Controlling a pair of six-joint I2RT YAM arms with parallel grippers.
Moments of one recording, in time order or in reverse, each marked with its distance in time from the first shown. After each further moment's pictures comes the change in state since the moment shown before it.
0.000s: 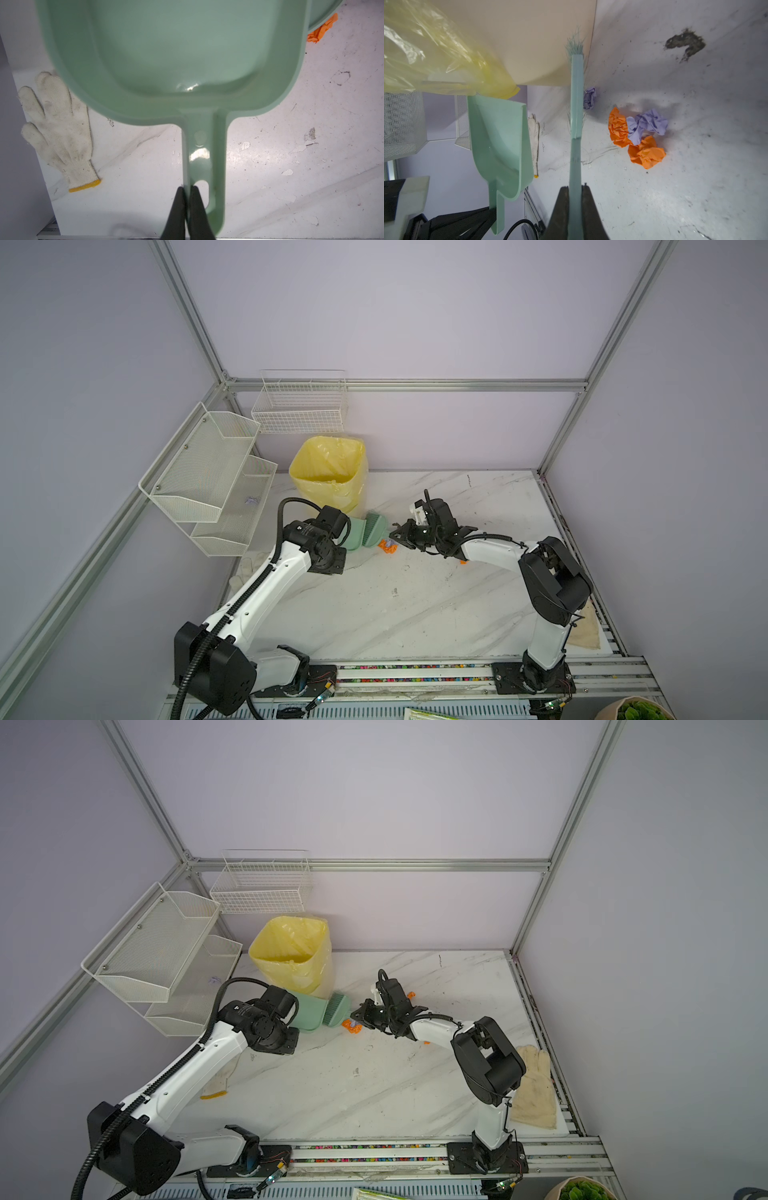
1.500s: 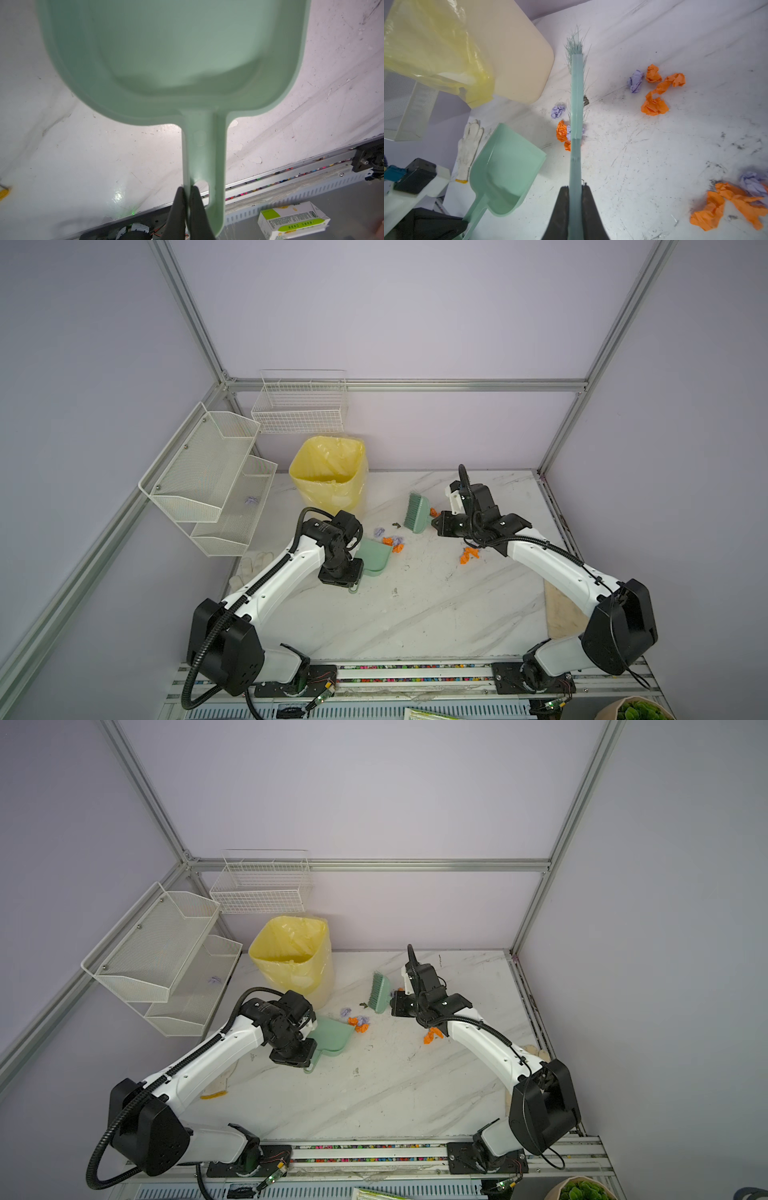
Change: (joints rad) left arm -0.072 0.105 0.000 -0.070 0.338 -0.016; right arm -0.115 -0.375 0.050 -0.558 0.307 -0.518
